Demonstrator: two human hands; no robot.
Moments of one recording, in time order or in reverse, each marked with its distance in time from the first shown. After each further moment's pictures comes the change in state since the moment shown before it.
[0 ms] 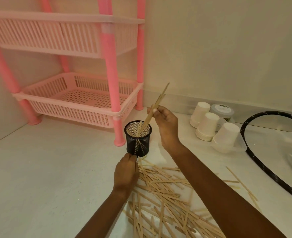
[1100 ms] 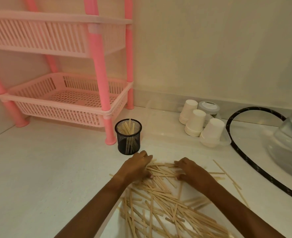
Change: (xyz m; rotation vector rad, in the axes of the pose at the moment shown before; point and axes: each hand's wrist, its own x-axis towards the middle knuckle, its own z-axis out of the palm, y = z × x) left_hand 0.021 0.034 0.007 0.182 -0.606 0.366; right_hand -0.082 0.029 -0.153 -1.473 -0.609 0.178
